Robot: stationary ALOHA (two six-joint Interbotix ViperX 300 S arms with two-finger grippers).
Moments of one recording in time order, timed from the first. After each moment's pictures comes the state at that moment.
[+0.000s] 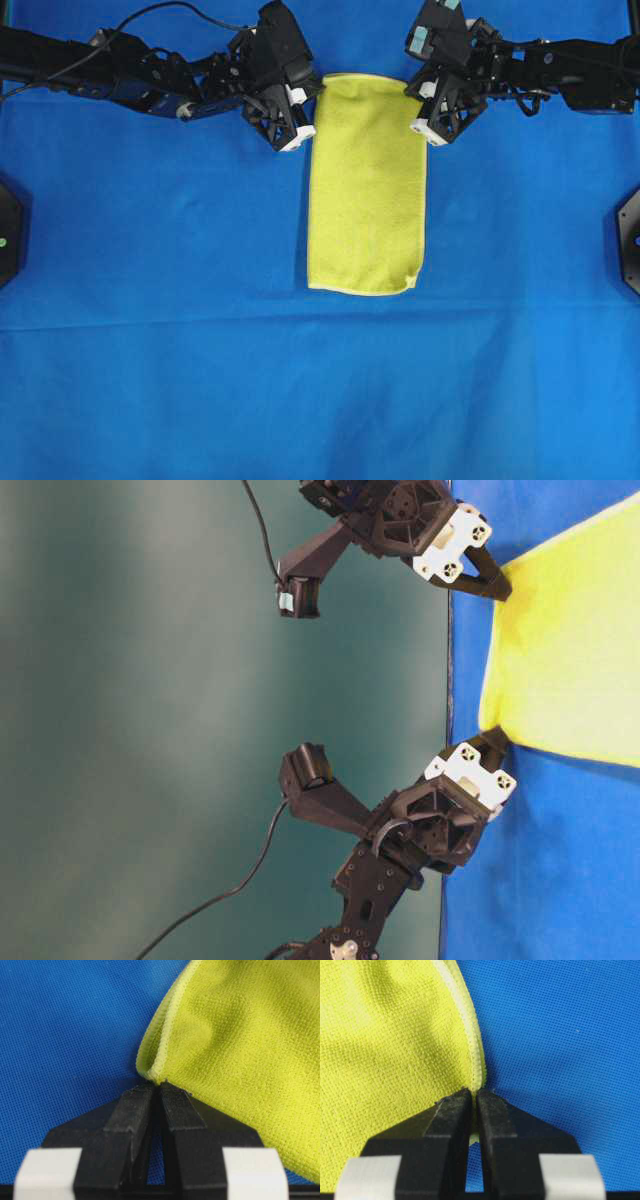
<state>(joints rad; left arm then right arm) 0.42 0.39 0.54 -0.03 -0.36 0.09 -0.56 0.14 0.75 -0.51 0.02 0.43</state>
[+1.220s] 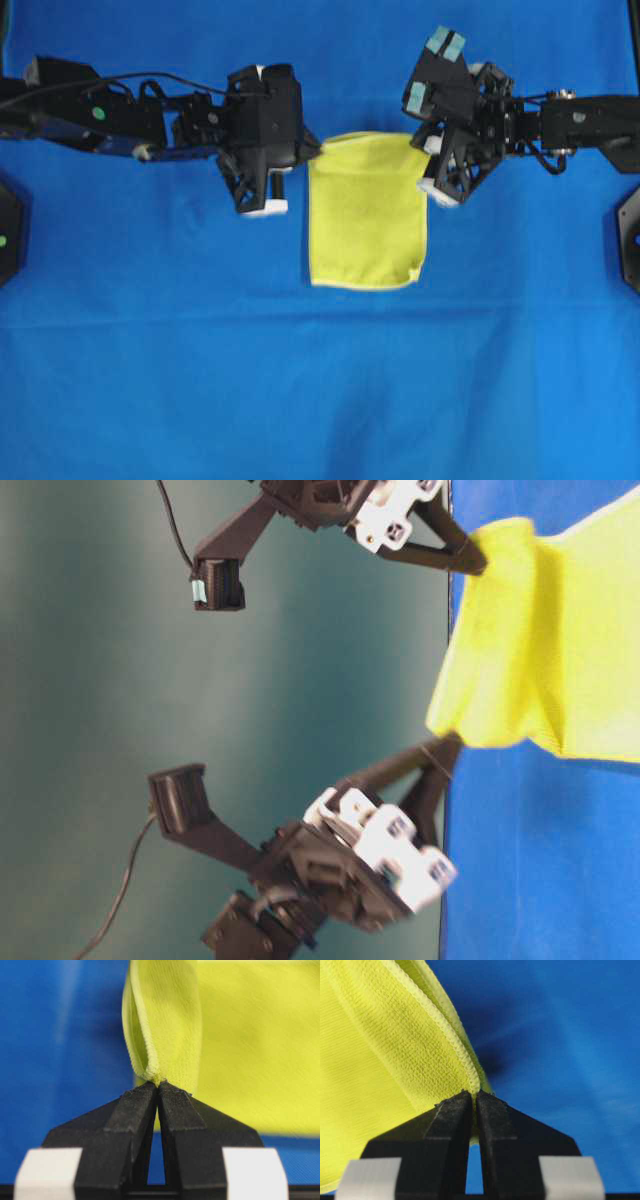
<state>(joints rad) 0.19 0.08 0.64 -0.02 -0.09 0.23 -0.23 -0.10 0.77 -0.47 0.34 0.61</state>
